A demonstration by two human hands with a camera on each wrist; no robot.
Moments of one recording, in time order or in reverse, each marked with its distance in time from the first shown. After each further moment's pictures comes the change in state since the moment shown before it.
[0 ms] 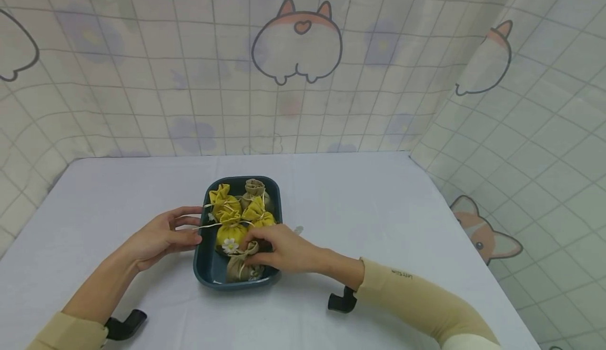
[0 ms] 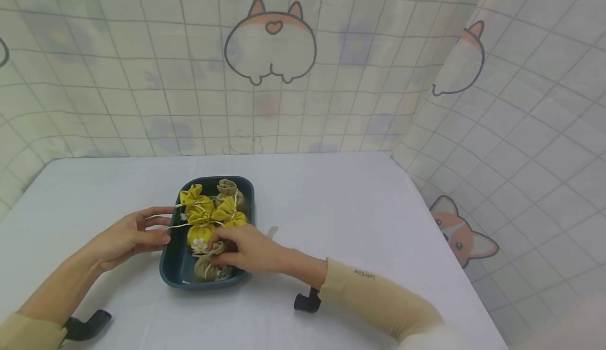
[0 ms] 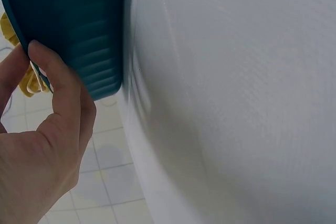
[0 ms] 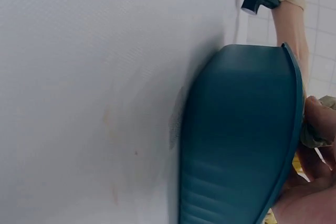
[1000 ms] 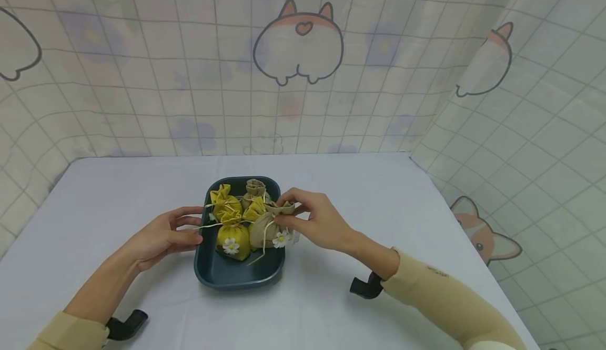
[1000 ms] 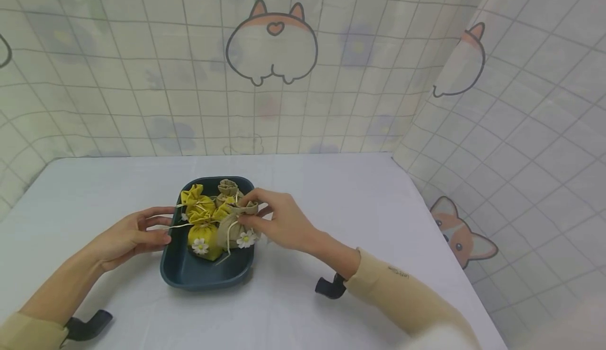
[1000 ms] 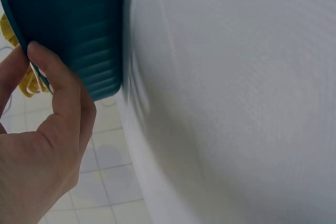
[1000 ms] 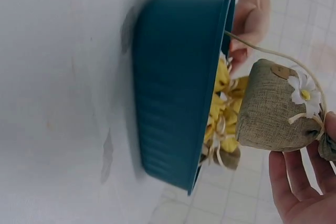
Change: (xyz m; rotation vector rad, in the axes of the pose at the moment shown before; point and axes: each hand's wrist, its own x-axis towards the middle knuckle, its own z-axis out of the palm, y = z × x) left_hand -0.001 0.000 0.001 0.004 0.015 -0.003; right_hand -0.025 -0.018 -0.056 -0.011 0.340 -0.059
